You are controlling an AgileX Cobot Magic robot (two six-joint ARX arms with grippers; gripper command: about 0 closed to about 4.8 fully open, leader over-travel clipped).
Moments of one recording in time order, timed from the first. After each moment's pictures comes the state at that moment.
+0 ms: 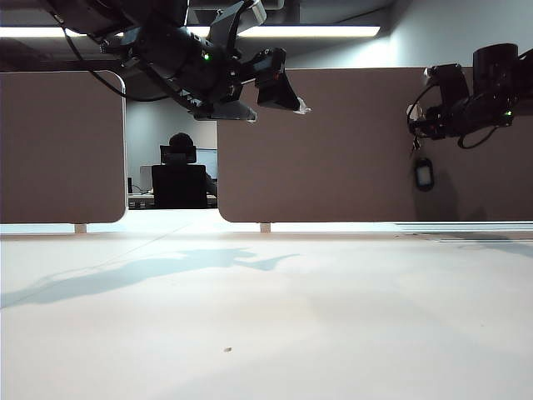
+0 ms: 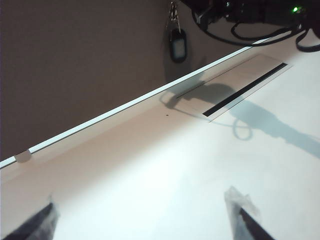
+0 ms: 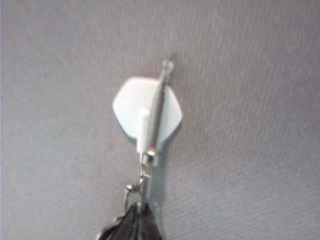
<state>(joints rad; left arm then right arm) -0.51 1.78 1.24 0.35 0.25 0.10 -0.10 2.53 2.32 0.26 -0.33 -0.16</state>
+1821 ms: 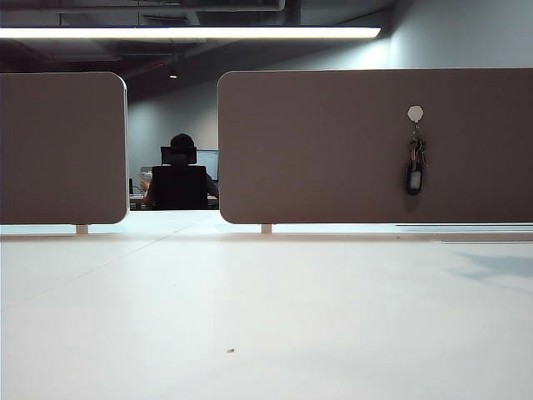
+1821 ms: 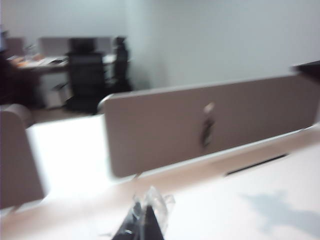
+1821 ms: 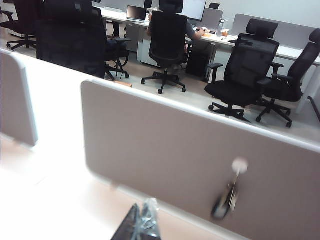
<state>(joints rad) -0.51 0.53 1.35 -0.74 -0.05 0.03 0.00 1.22 1.61 -0.42 -0.39 -0.15</state>
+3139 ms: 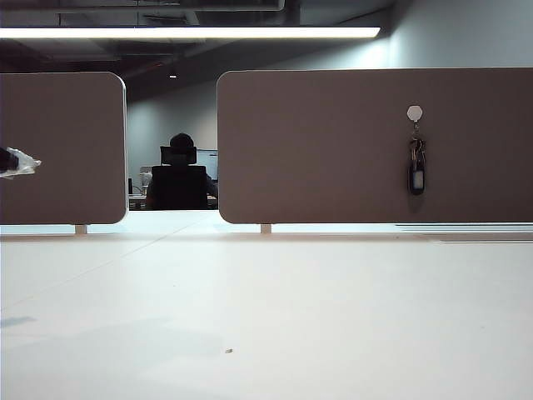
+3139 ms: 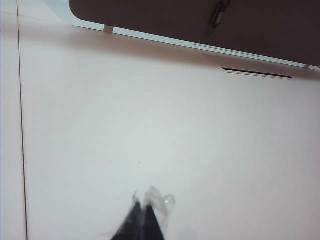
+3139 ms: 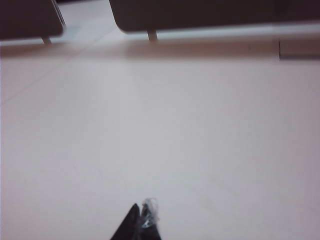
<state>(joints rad) -0.51 0.12 0.01 -0.02 0.03 -0.29 0.06 0.00 0.01 -0.14 -0.33 0.11</state>
